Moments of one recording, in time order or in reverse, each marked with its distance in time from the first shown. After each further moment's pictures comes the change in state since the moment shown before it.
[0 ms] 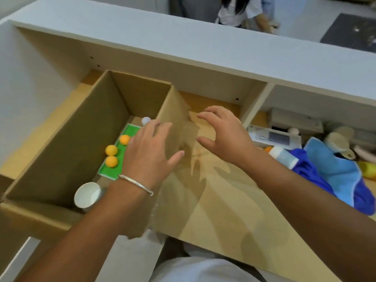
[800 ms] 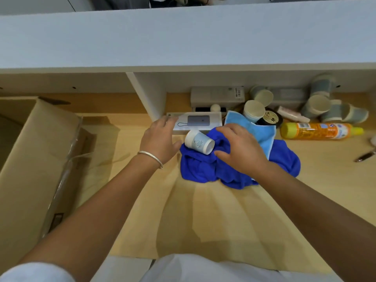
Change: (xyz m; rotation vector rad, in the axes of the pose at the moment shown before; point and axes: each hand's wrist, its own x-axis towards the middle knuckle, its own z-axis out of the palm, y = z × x) left_hand 0.087 0.231 0.200 0.054 -0.271 0.235; right_hand -0.175 0.278 -0.051 0.028 -0.124 0.419
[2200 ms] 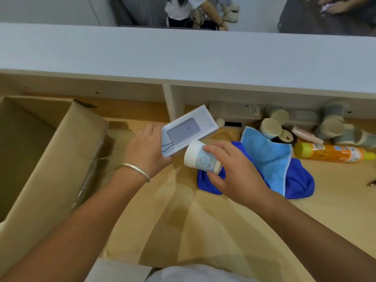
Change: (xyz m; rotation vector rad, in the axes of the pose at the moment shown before) left_hand -0.043 -0.056 -0.069 0.085 0.087 -0.077; right_hand -0.024 -0.097 -0.008 0.196 0.104 -0.255
